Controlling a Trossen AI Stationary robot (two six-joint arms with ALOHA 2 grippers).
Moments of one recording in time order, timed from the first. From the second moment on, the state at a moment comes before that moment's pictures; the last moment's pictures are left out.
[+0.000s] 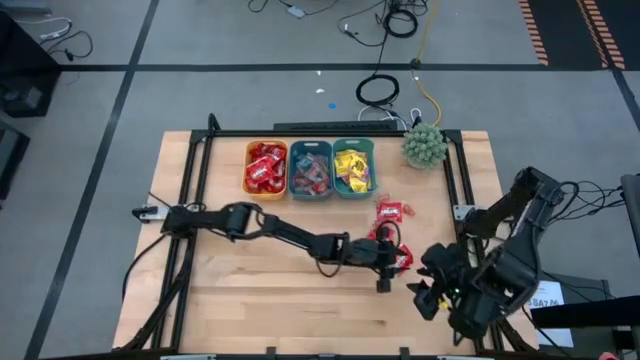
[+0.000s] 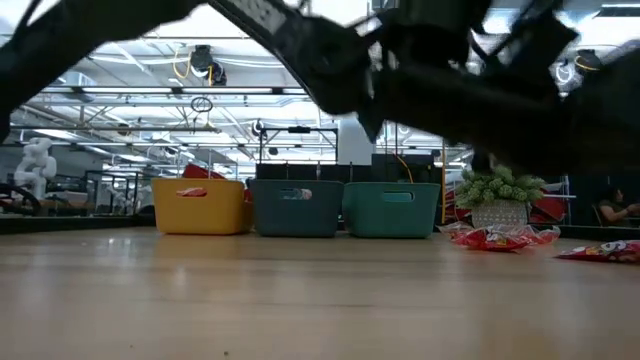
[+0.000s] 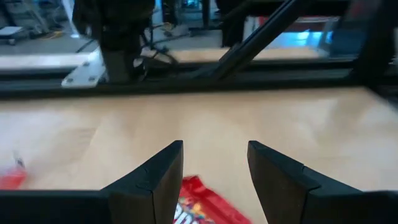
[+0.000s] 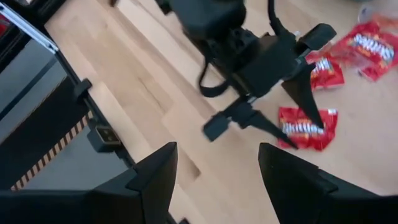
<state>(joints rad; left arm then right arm) -0.19 2.54 1.88 0.41 -0.11 0.01 0.92 1.50 1.59 -1.38 0.53 1.69</state>
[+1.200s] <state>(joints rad) -0.11 2.15 1.81 -0.34 -0.14 -0.01 1.04 1.61 1.50 -1.41 0.68 1.97</state>
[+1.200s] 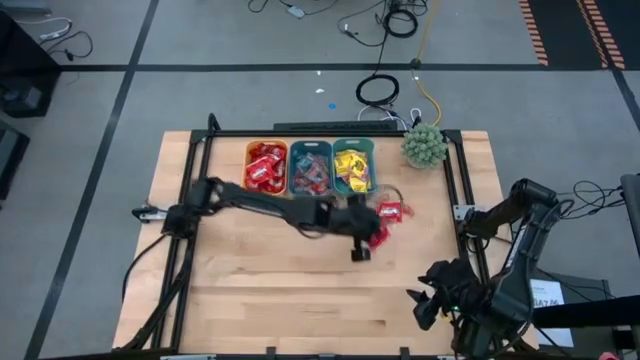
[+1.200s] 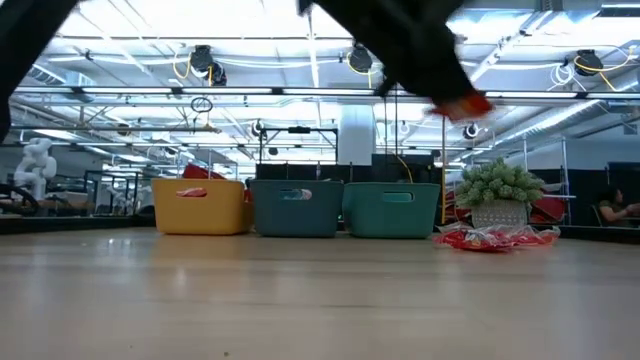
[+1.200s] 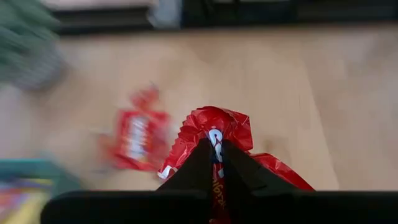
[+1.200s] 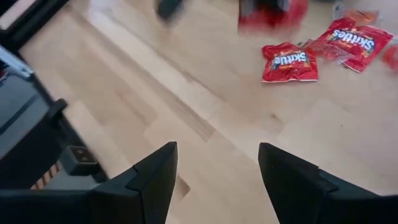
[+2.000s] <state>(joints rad) 0.33 0.99 0.63 -0.09 -0.15 0.01 0.77 1.79 1.37 -1.09 0.68 1.95</state>
